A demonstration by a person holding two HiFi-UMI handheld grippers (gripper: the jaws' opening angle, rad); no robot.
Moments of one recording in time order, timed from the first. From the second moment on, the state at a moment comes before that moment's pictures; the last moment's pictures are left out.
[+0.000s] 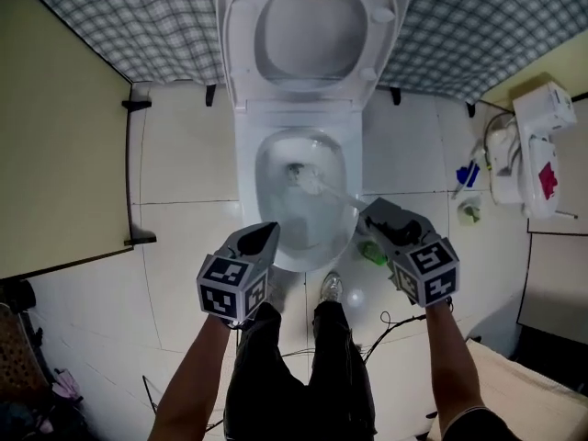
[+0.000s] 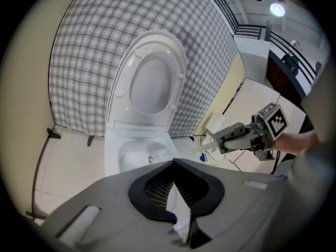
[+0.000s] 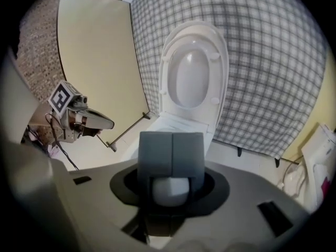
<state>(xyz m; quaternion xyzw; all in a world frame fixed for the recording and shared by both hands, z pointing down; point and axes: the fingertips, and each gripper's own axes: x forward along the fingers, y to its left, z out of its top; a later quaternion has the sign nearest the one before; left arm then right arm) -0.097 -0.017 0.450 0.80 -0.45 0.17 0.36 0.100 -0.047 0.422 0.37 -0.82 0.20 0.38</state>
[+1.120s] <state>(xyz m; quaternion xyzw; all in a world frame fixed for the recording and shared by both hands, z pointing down) 0.131 0.043 0.481 0.86 -0.29 0.25 0.34 0.363 0.051 0.558 0.54 -0.65 0.33 0.43</state>
